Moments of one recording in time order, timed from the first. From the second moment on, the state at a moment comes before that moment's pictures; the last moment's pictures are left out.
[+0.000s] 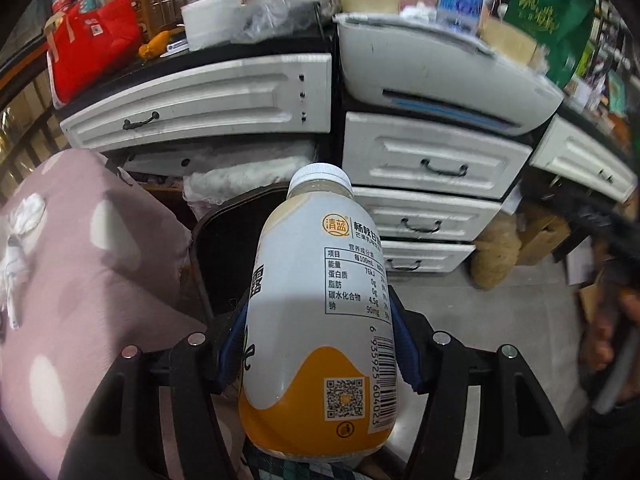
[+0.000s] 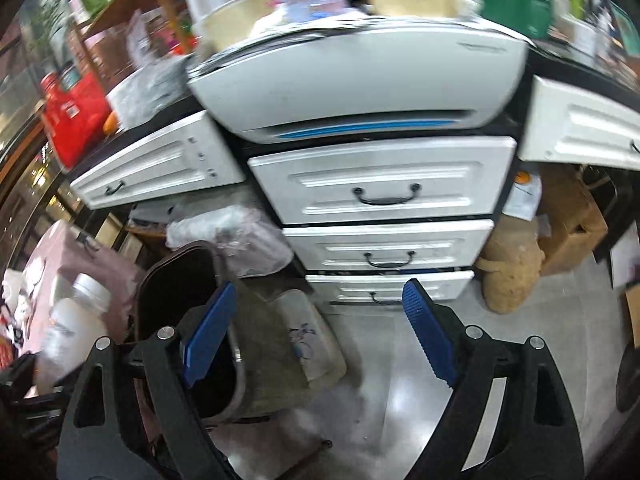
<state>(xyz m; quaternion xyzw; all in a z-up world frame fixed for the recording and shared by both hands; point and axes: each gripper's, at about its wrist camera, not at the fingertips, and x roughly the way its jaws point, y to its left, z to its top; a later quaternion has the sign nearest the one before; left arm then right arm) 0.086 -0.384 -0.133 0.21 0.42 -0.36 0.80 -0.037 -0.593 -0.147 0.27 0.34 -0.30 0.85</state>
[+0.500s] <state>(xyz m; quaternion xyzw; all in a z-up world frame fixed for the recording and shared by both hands) 0.124 -0.422 -0.231 0.30 0.47 -0.23 0.80 -0.046 -0.592 -0.163 0.29 0.36 -0.29 0.84</state>
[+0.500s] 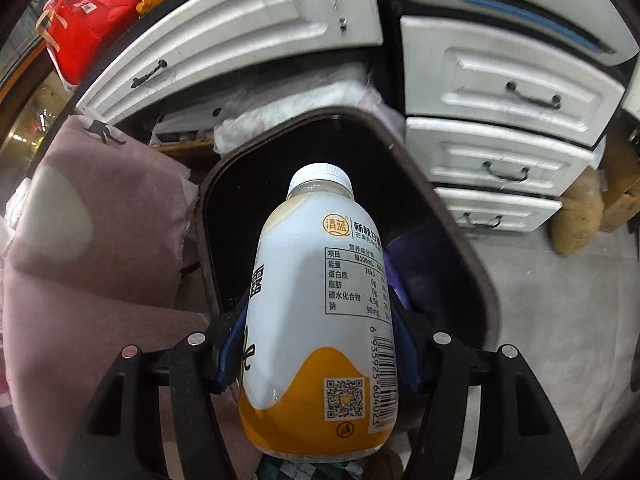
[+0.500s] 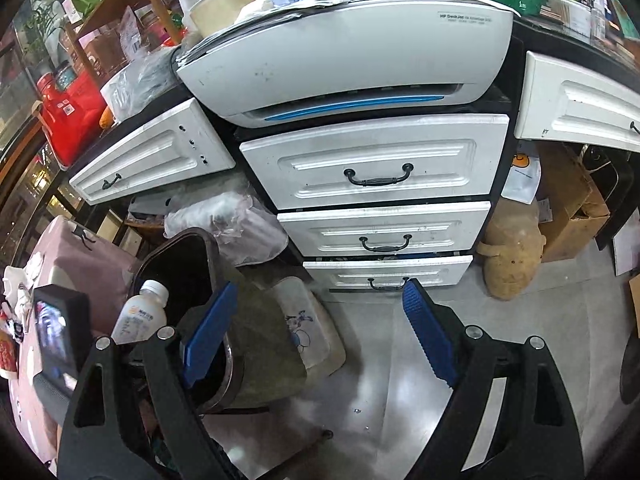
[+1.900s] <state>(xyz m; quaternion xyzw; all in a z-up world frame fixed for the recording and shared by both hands) 0.074 -0.160 -0.010 0.13 0.28 -0.19 0.93 0.082 -0.351 -0.050 0.07 0.30 -0.02 0.95</state>
